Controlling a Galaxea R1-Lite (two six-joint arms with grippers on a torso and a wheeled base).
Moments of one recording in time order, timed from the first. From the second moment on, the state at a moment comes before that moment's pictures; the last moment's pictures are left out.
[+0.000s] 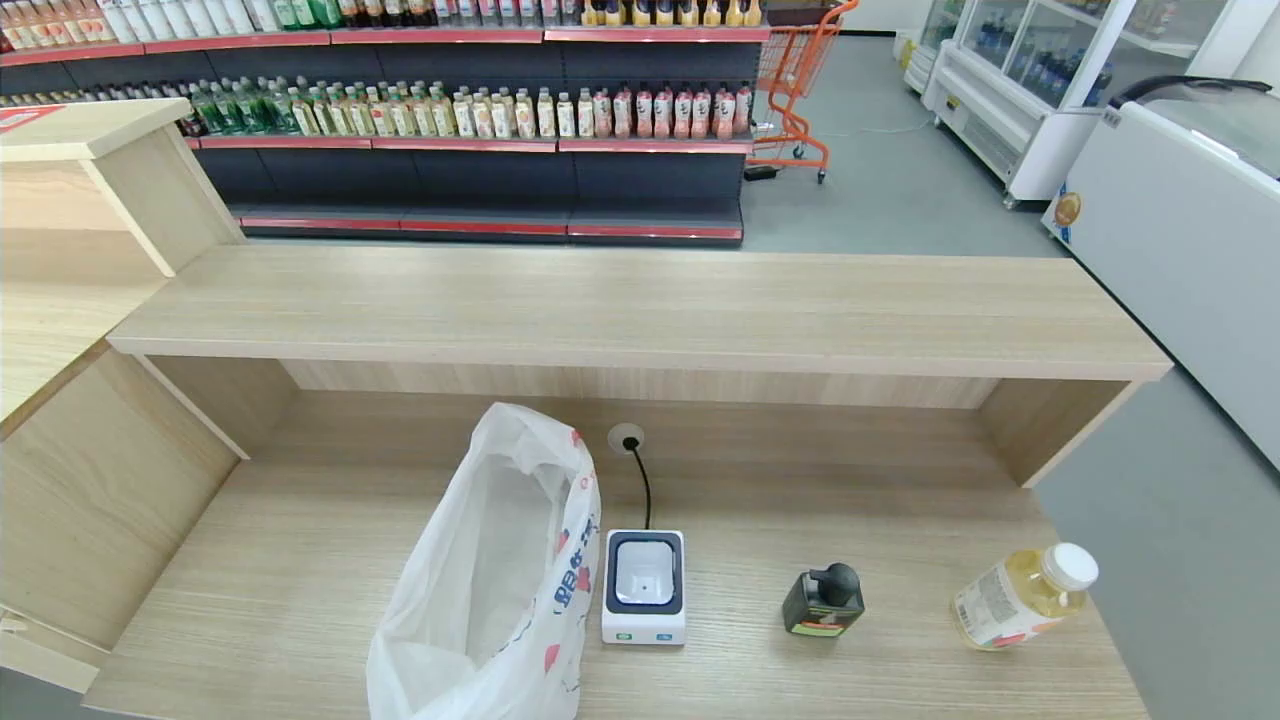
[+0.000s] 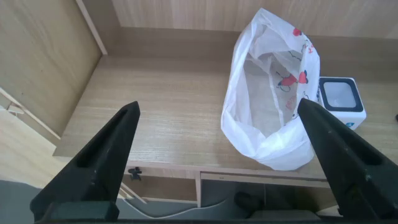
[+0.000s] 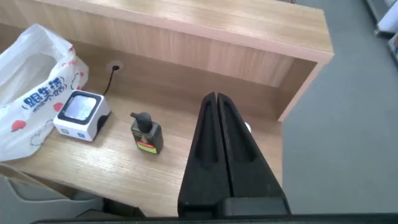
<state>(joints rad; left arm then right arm) 0.00 0.00 0.00 0.00 0.00 0.00 0.07 0.28 -0.30 -0.06 0.11 -0.19</state>
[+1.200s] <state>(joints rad) 0.00 0.00 0.00 0.00 0.00 0.00 0.19 1.58 -0.53 -0.11 0.09 -0.50</state>
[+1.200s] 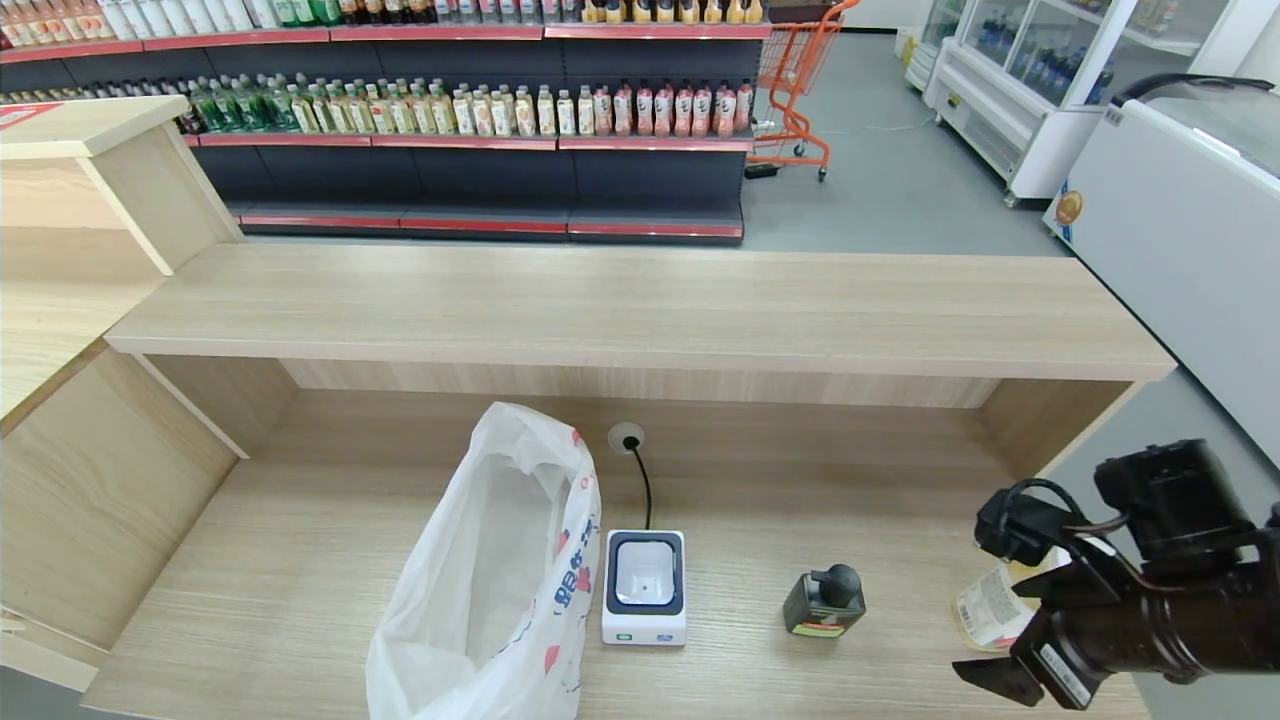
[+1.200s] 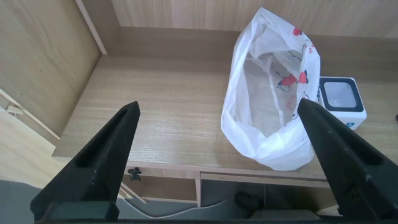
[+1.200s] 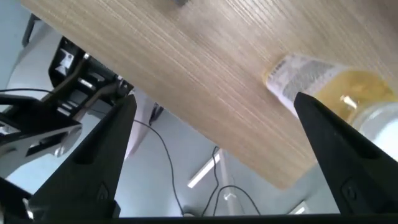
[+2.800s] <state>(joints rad) 0.00 0.00 0.00 0.00 0.00 0.00 0.35 2.09 -0.71 -0.44 0.25 -0.75</state>
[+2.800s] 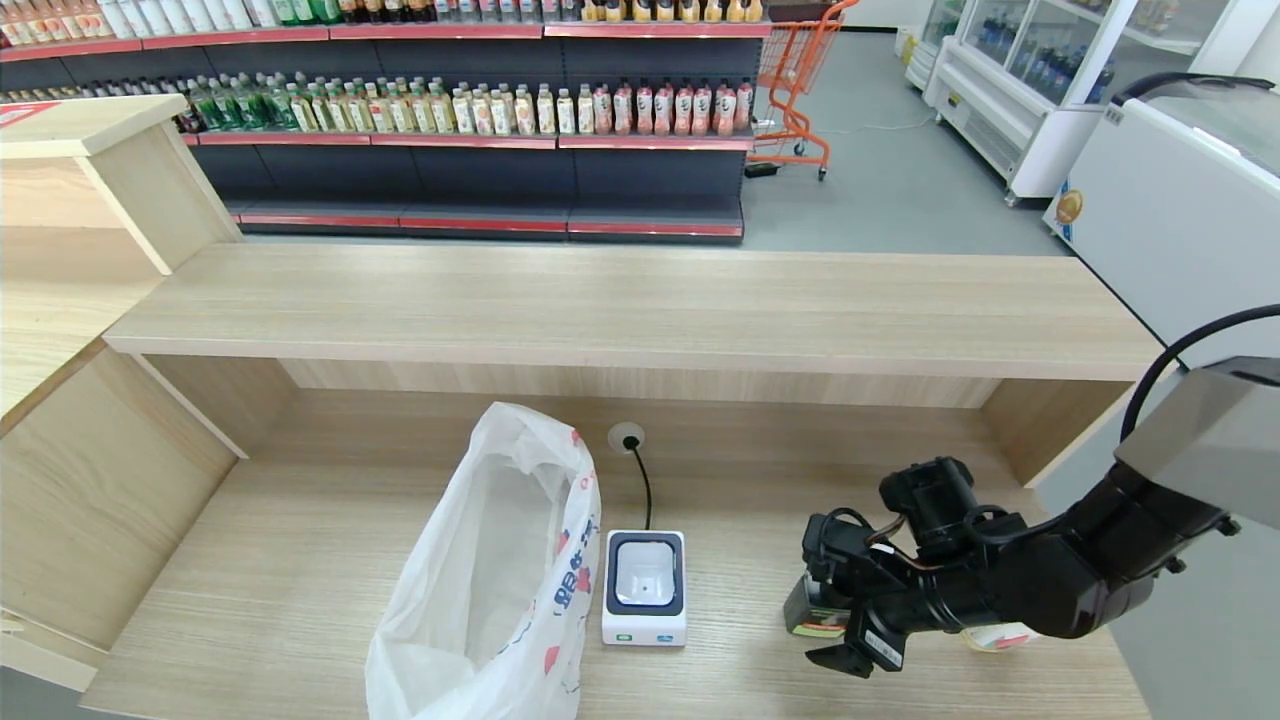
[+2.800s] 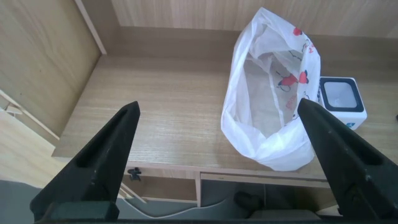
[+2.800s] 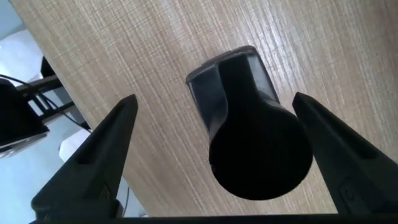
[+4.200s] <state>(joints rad) 0.00 0.00 0.00 0.00 0.00 0.00 0.19 1.41 -0.50 -0.57 0.26 -0.78</state>
